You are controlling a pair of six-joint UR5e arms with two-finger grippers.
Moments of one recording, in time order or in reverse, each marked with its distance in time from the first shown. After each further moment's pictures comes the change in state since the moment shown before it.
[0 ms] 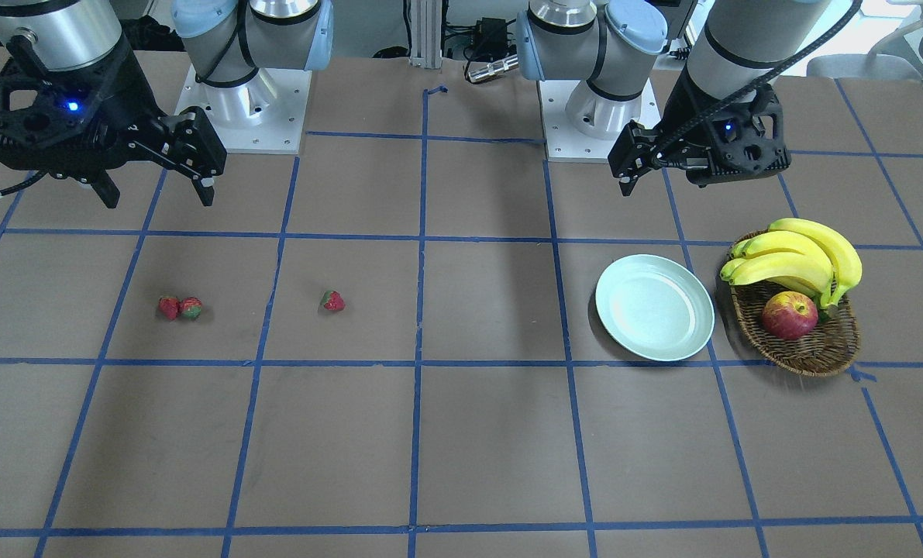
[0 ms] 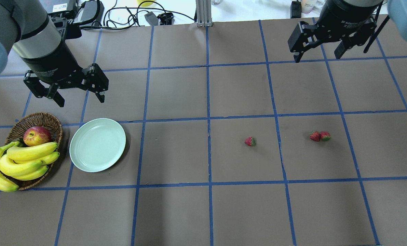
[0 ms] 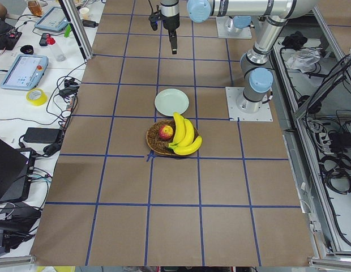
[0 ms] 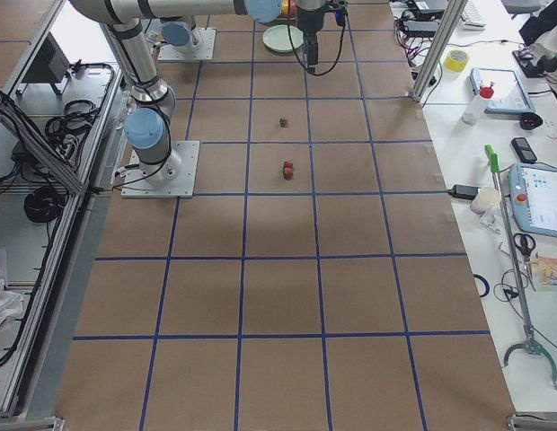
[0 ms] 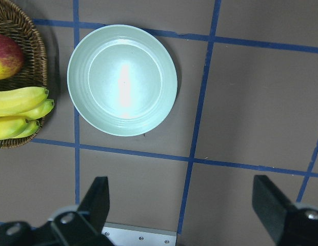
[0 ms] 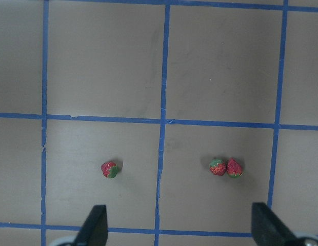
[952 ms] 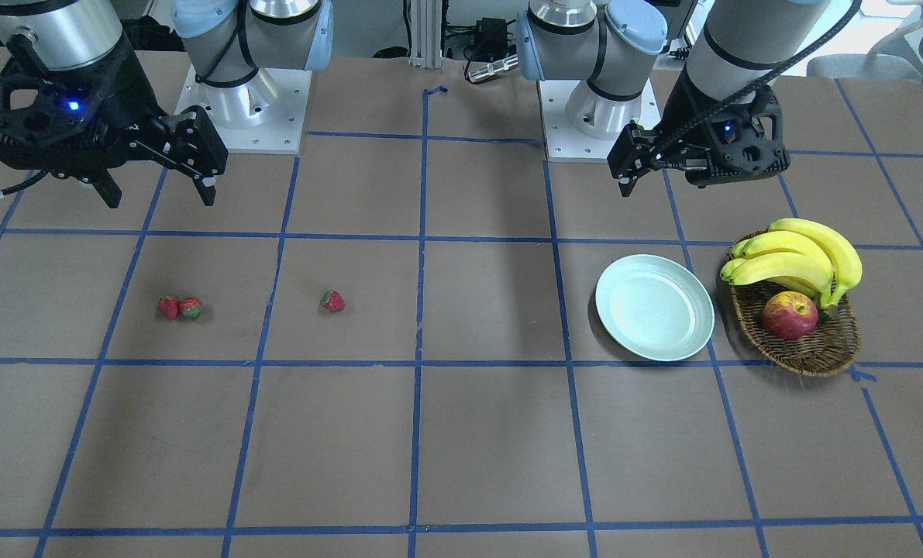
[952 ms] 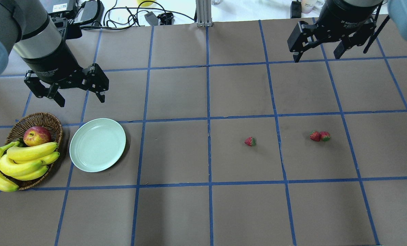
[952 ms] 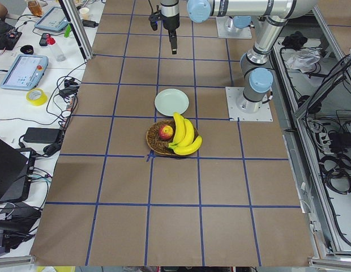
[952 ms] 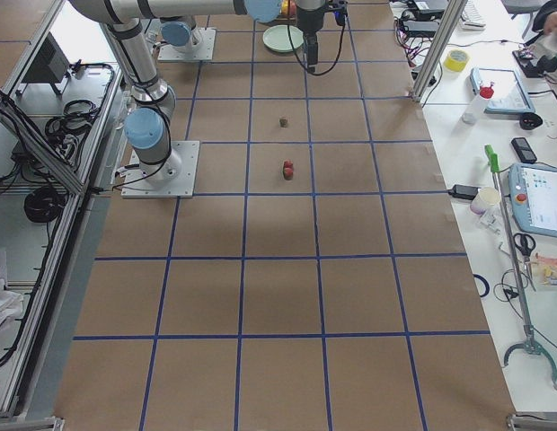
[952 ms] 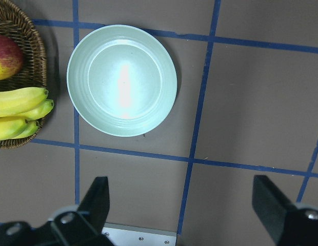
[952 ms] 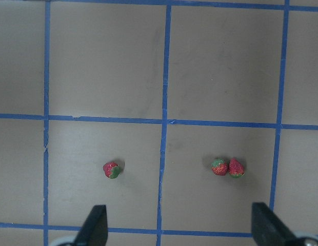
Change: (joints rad) left arm -0.001 -0.001 -0.001 0.003 -0.001 -0.001; right arm 0.000 -0.001 0.001 -0.001 0.007 0.006
